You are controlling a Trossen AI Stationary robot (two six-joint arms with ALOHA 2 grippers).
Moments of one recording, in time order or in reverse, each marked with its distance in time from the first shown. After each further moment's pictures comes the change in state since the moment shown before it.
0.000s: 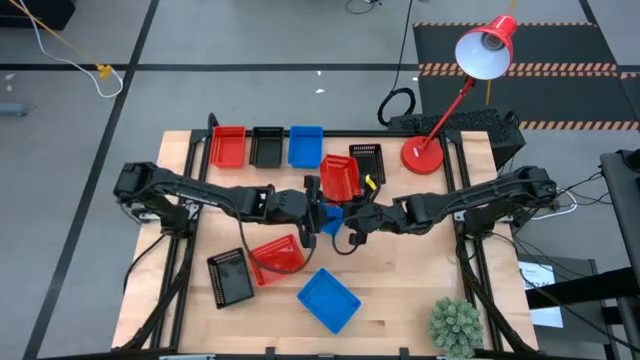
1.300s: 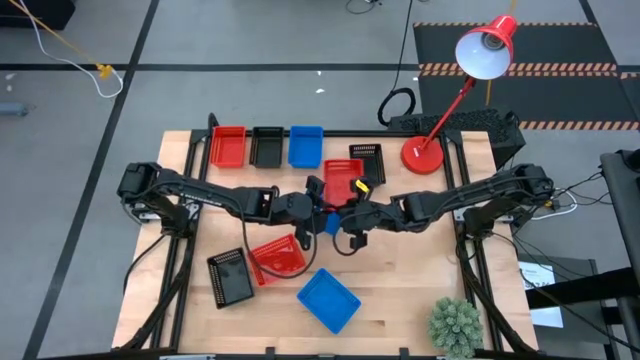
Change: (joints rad) left arm 0.004 0.027 0.001 -0.088 -0.038 0.241; right arm 0.003 0.016 -0.001 0.057 -0.109 -0.126
